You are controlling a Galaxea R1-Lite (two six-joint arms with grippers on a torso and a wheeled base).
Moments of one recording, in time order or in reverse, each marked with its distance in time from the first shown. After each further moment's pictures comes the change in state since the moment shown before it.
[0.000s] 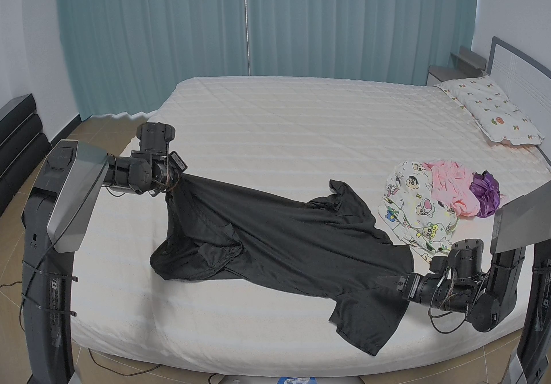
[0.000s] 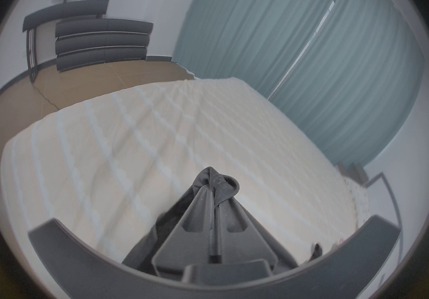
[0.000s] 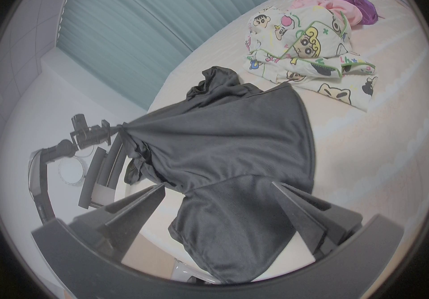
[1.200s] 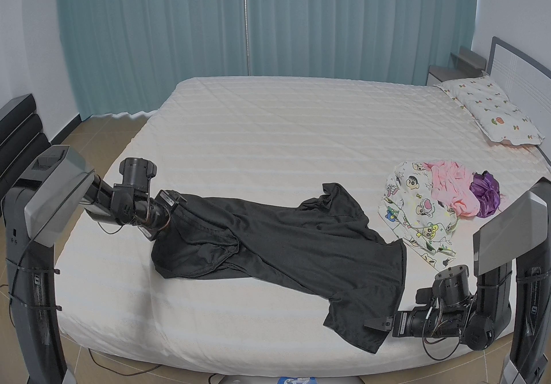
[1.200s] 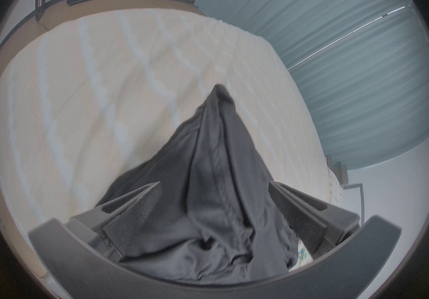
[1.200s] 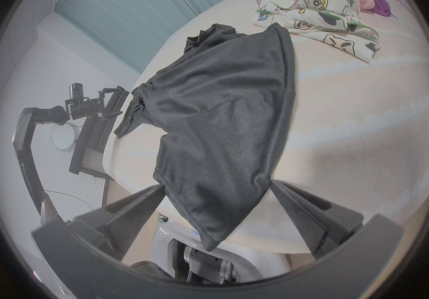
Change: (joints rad) left arm 0.044 -0.156 0.564 -0.160 -0.357 -0.200; right arm 0.108 0.093 0.106 -0.006 -0.035 -0.104
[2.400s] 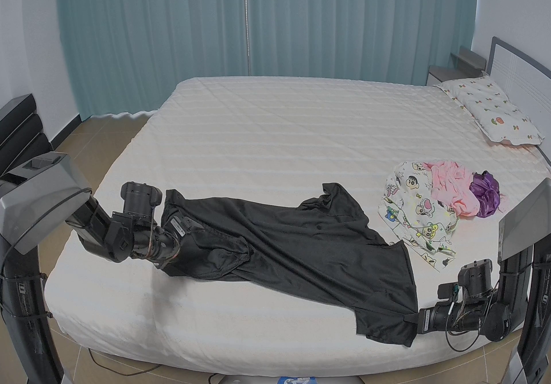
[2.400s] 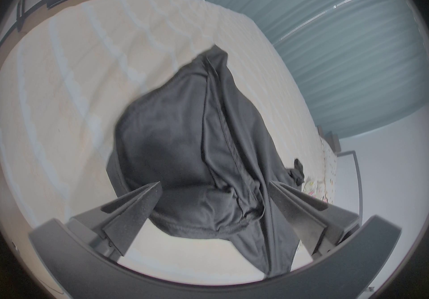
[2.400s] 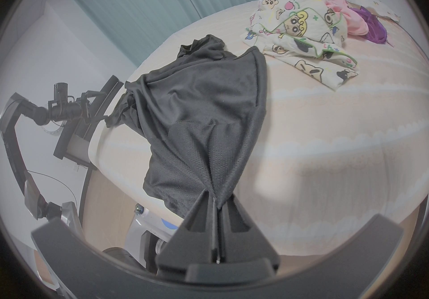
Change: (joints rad) left arm -0.125 -0.121 0.346 -0.208 -0.042 0.051; right arm -0.197 -0.071 0.069 0.049 0.050 -0.265
